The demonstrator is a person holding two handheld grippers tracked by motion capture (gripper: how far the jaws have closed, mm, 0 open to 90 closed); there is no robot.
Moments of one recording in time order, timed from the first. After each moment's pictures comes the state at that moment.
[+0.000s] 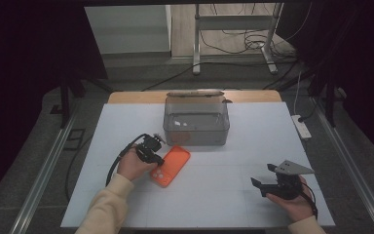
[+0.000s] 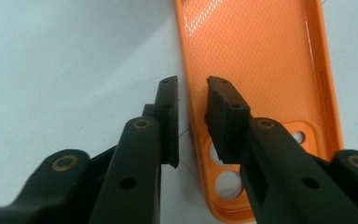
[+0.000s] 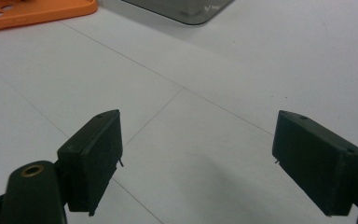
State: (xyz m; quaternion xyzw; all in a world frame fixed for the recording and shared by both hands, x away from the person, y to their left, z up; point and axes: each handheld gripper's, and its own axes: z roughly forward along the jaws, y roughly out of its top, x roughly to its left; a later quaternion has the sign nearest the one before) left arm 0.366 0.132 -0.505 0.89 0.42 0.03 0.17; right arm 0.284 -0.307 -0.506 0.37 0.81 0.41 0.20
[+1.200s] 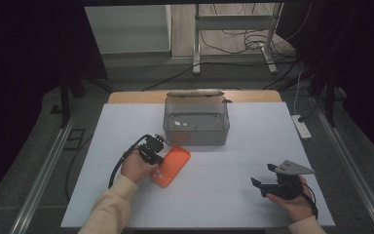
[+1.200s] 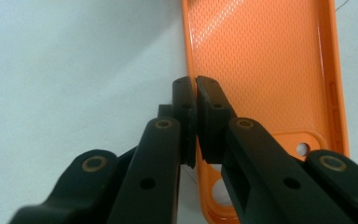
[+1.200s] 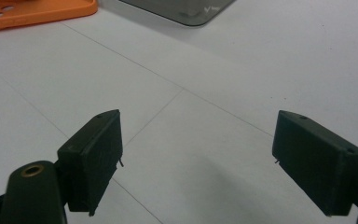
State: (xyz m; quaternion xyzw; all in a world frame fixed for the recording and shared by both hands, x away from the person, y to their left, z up) left arm 0.362 0.122 -0.504 0.88 0.44 0.06 0.15; right arm 0.284 -0.307 -0.505 0.37 0.81 0.41 0.20
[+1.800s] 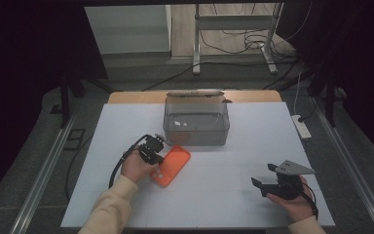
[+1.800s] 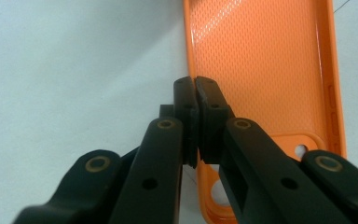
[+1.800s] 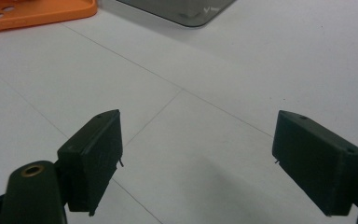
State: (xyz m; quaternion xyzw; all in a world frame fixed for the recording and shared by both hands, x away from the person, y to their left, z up) left arm 0.361 0.122 -0.503 0.88 0.44 0.07 0.16; right arm 0.284 -0.307 -0.505 0.37 0.81 0.42 0.20
